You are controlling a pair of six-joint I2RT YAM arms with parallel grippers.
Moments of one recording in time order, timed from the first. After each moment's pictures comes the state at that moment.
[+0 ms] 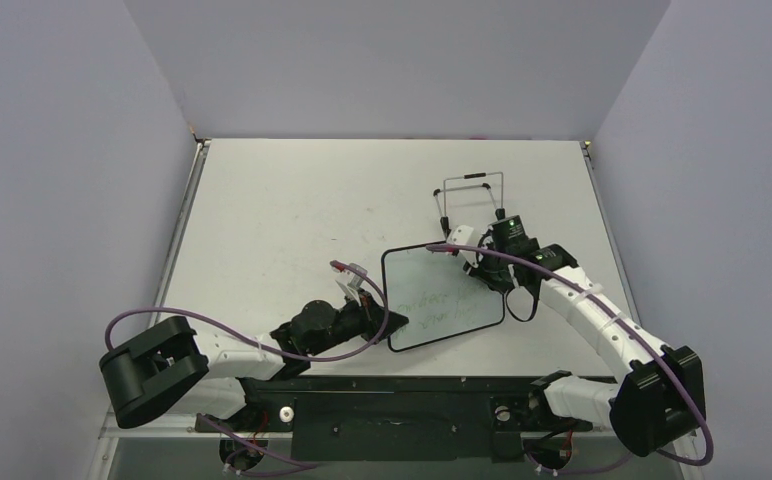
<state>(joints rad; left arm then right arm) -1.02 1.30 0.26 0.91 0.04 -0.80 0.43 1.19 0.87 -0.72 -0.05 -0.69</state>
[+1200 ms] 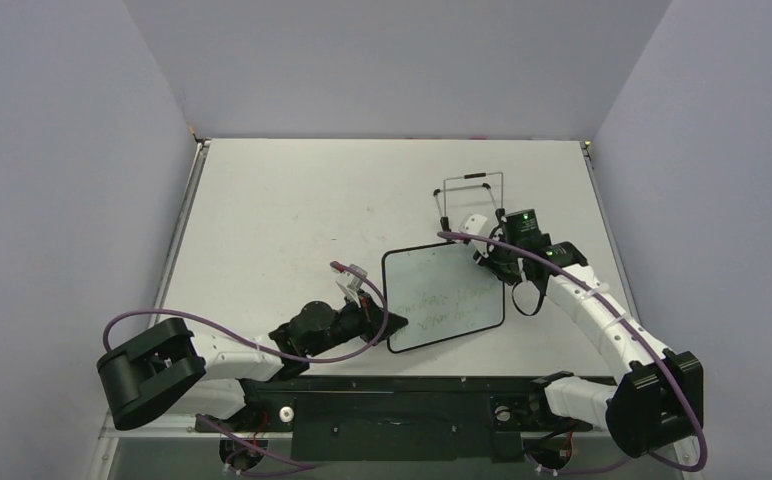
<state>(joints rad) -1.03 1.28 0.25 0.90 0.04 -0.78 0.32 1.18 0.87 -0.67 -0.03 -0.70</state>
